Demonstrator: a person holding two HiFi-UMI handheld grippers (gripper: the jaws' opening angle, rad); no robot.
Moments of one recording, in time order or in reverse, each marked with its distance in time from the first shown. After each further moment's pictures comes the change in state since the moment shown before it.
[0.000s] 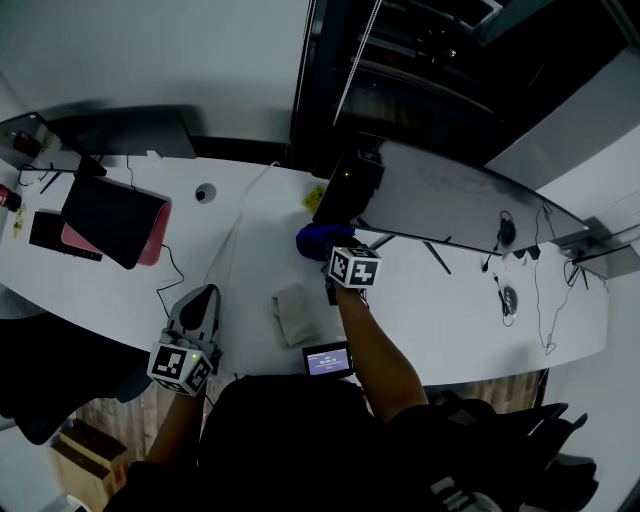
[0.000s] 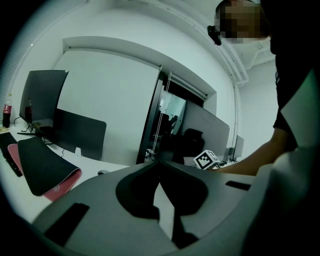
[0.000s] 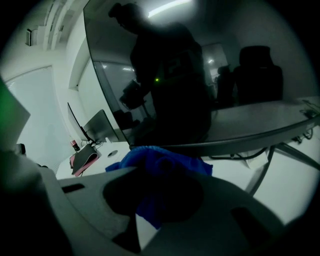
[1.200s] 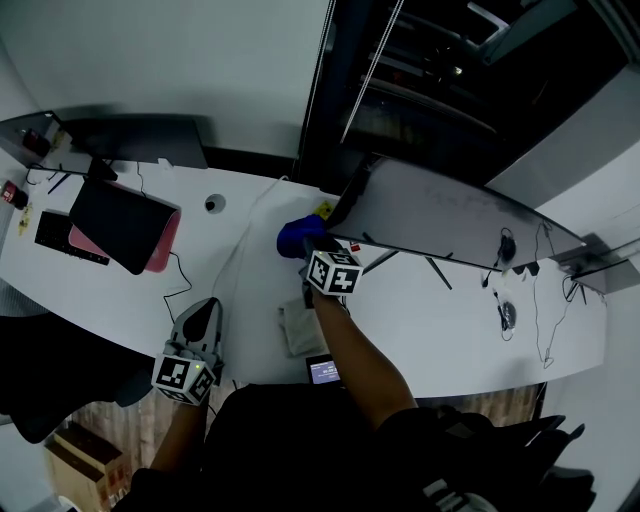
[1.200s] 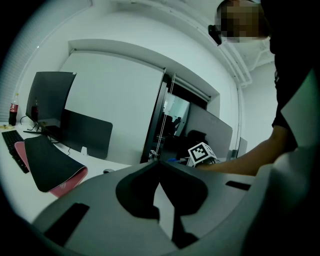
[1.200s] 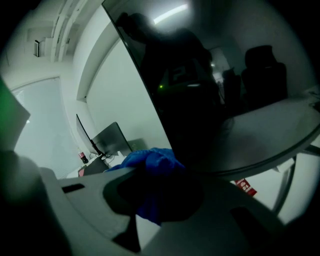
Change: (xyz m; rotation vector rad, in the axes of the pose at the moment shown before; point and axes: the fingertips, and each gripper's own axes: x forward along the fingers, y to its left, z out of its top) left arm -0.018 0.012 -0.003 -0.026 -0.017 0.039; right arm 0.017 0.083 0.043 0.016 -0.130 0.091
